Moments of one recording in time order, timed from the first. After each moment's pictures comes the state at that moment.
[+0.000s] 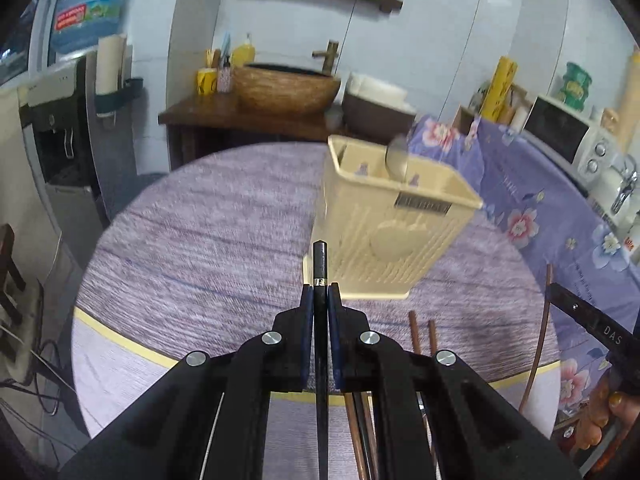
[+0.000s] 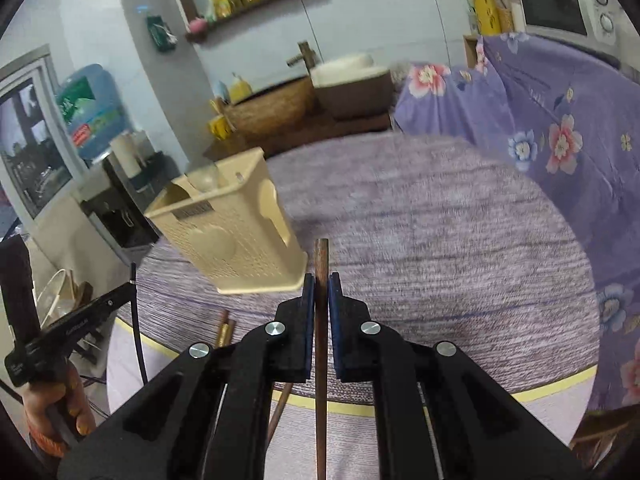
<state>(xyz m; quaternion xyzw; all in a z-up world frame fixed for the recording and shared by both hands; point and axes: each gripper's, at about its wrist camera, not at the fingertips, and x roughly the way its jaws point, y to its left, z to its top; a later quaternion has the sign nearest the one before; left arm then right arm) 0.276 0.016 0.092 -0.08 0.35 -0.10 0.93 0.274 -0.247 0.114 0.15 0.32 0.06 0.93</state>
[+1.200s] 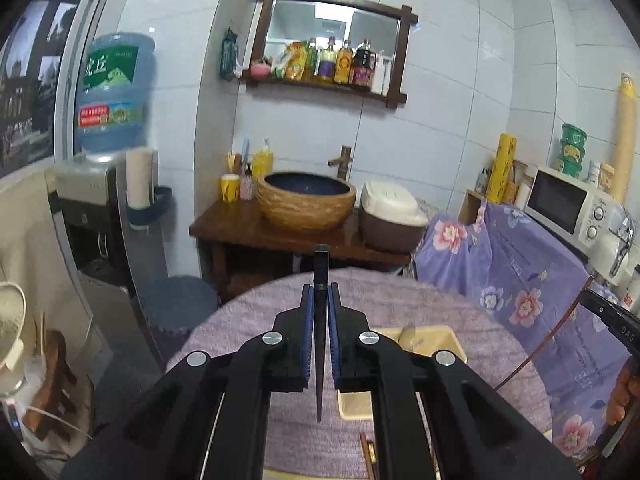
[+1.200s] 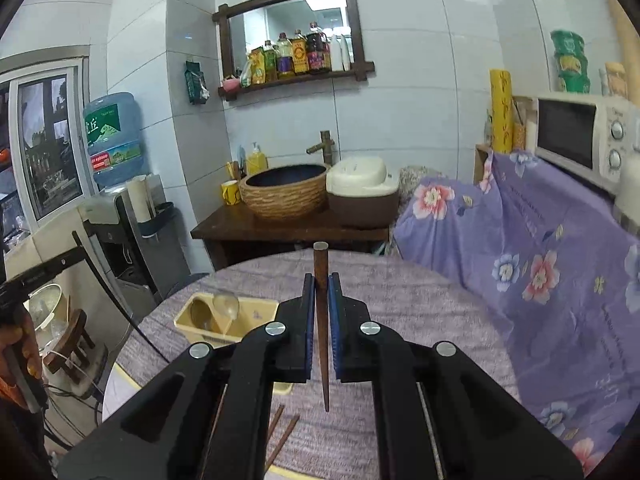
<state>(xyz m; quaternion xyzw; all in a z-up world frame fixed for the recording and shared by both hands) 0.286 0.054 0.234 -0.06 0.21 -0.07 0.97 0.296 -0.257 0.263 0.05 0.21 0.05 0.97</state>
